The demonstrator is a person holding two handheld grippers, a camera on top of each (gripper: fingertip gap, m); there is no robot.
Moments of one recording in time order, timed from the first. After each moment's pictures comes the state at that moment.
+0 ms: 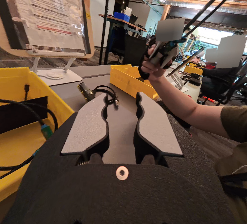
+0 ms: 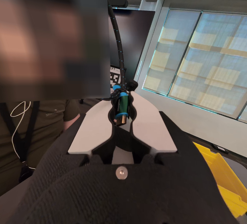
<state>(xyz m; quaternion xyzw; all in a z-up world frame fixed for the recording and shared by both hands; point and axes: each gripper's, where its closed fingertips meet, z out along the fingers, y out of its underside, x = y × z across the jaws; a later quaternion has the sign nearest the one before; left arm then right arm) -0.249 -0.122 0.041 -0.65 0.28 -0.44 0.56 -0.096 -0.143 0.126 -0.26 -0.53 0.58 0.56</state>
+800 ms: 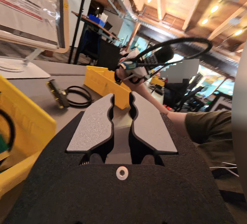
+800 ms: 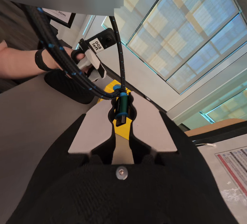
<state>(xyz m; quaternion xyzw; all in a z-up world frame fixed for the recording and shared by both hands) -0.231 -0.123 0.040 -0.60 0.26 -0.58 0.49 -0.143 -0.100 0.073 -0.35 -0.62 0.26 0.65</state>
